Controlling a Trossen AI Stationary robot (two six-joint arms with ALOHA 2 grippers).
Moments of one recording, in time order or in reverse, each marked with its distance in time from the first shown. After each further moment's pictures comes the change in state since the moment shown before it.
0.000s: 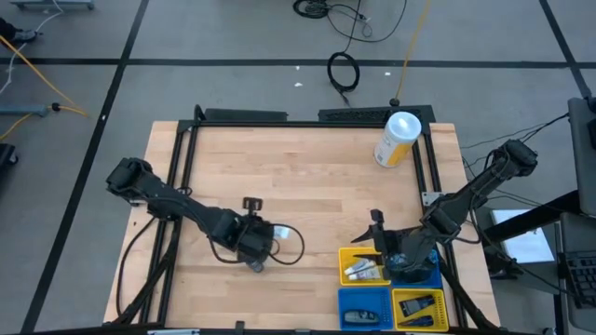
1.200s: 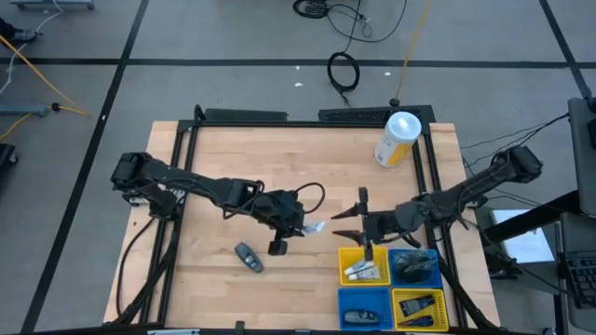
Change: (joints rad) left arm 0.255 -0.001 0.053 0.599 0.542 0.143; right arm -0.234 0.029 0.000 0.414 -0.087 -0.625
